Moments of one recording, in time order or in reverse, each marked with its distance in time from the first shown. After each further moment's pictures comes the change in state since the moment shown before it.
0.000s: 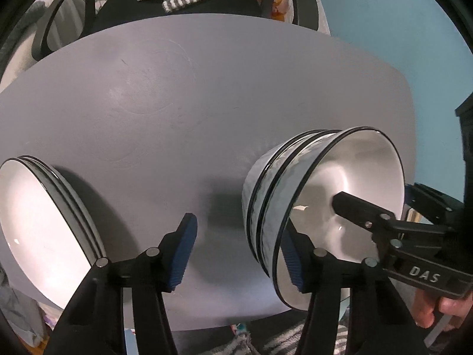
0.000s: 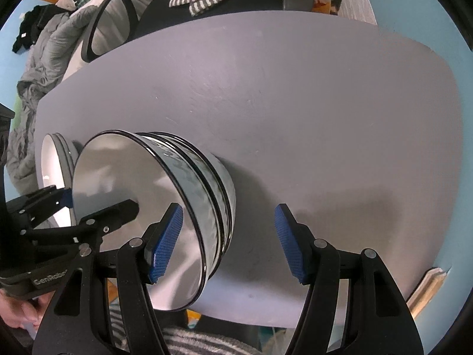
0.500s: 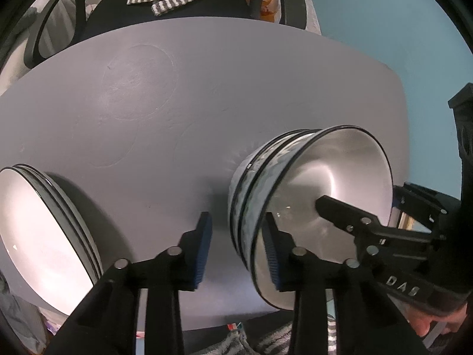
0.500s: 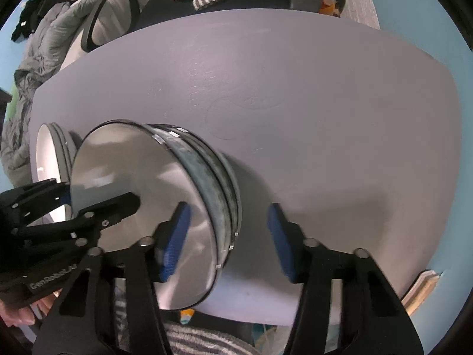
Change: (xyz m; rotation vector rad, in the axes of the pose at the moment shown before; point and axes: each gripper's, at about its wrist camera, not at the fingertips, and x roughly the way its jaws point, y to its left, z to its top) left arm -0.002 -0.012 0.002 0.028 0.008 -0.019; right arm 0.004 0.023 0.001 -0.037 0.023 -0.035
